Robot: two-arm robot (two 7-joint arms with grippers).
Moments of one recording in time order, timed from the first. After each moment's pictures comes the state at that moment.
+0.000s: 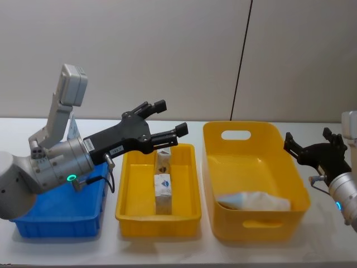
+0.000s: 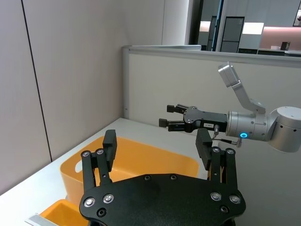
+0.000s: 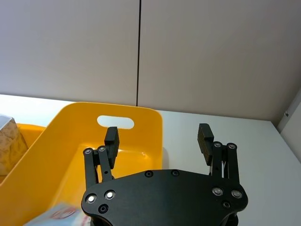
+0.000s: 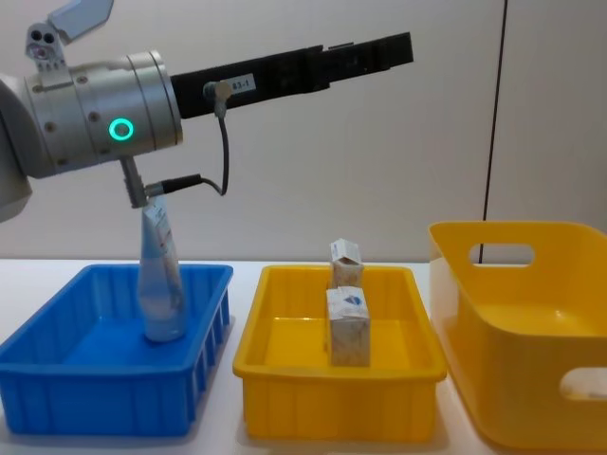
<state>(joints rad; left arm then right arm) -0.65 0.26 0.44 -1.25 -0.63 0.03 -0.89 0.25 0.35 -0.12 -1.52 0.26 0.17 0.00</state>
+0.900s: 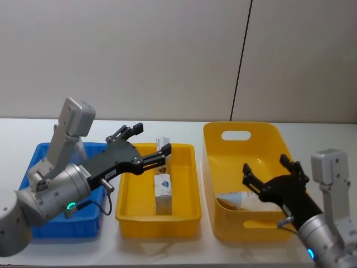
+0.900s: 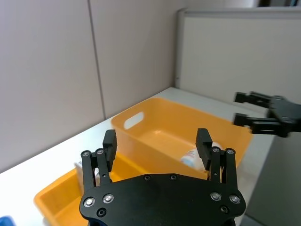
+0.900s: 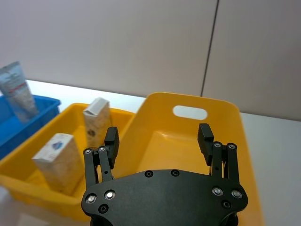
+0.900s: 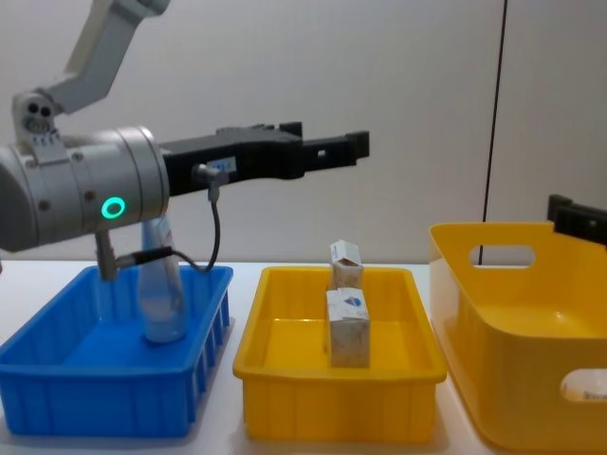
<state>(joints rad) -0.50 0.31 0.45 -1.39 -0.48 0.02 -0.57 0.04 0.34 -0.20 -1.72 0.28 0.06 0.05</state>
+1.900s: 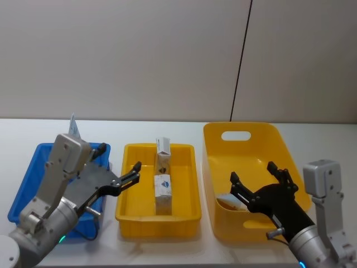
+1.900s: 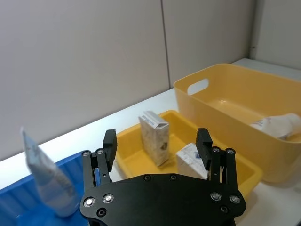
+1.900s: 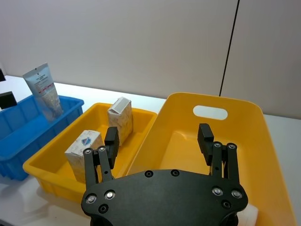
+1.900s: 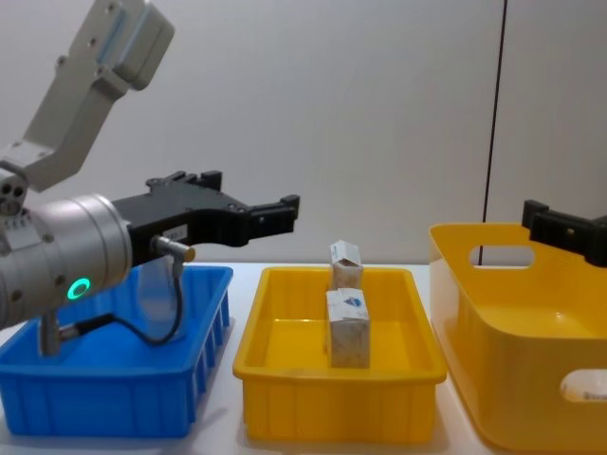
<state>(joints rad) -0.32 0.36 0.45 -1.55 -0.29 0.02 -0.19 -0.01 0.33 -0.23 -1.76 0.29 0.03 0.07</state>
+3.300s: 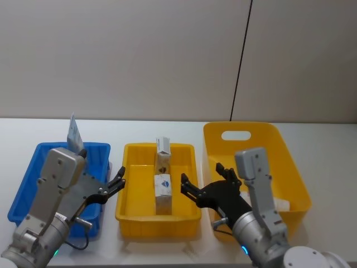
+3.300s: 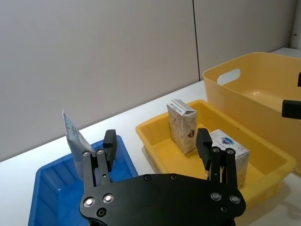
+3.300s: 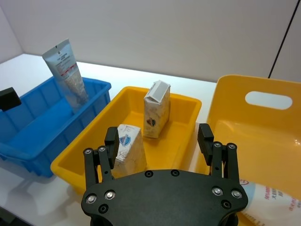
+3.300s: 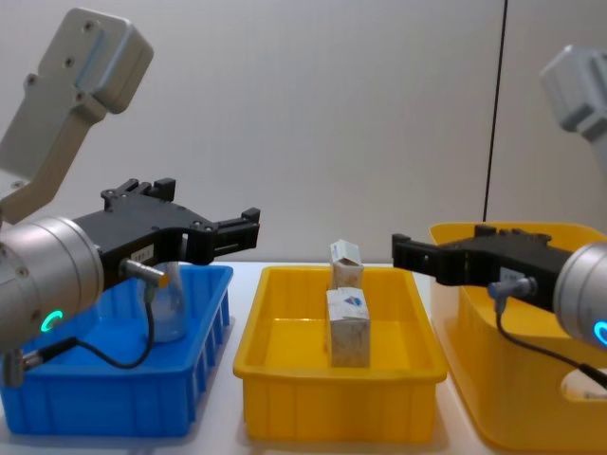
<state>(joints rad) -0.24 0.38 0.45 -1.63 -0.20 0.01 -0.01 0.17 0.18 -0.35 -1.59 0.21 0.18 0.06</state>
